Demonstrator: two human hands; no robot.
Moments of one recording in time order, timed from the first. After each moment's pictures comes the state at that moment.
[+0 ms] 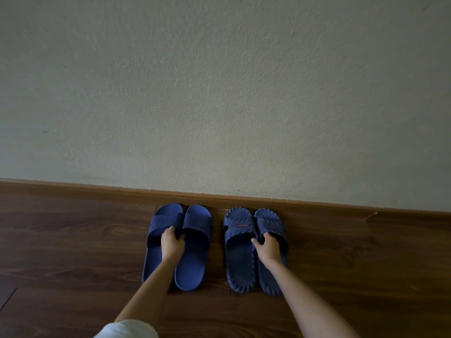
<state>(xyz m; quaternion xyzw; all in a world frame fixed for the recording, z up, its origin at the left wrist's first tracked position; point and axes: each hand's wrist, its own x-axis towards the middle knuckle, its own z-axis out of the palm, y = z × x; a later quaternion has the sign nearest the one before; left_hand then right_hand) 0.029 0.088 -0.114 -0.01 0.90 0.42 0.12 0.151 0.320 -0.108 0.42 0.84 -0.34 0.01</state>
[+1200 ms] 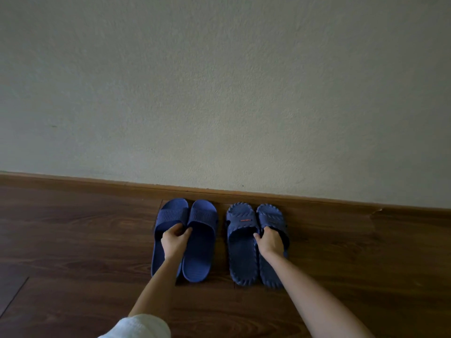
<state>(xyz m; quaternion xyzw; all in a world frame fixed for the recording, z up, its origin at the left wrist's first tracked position) 0.047 0.078 -0.109 -0.05 0.84 0.53 0.10 0.147 0.313 -0.095 0.40 0.89 -0.22 0.08</state>
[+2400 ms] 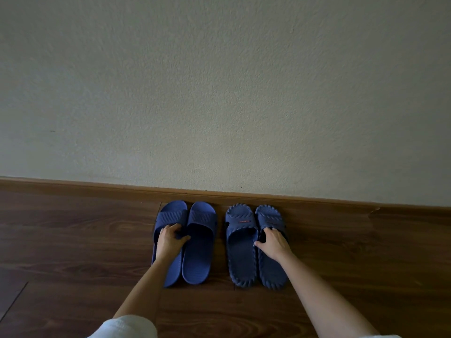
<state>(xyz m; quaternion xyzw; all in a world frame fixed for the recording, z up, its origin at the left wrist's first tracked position) 0.029 0.057 -0.107 0.10 0.91 0.38 0.13 0.160 0.333 -0.087 0.29 0.93 -0.19 0.12</state>
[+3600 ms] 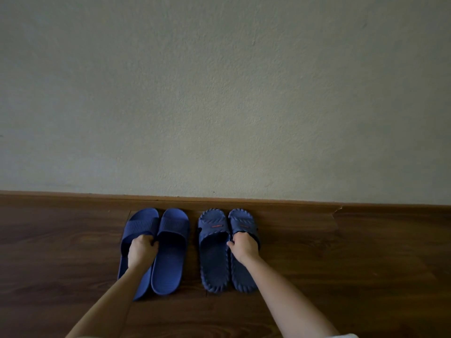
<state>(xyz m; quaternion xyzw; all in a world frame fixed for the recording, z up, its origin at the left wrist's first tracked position) 0.029 0.073 -0.113 0.07 0.93 0.34 0.12 0.155 0.322 -0.083 0.32 0.93 -0.14 0.11</state>
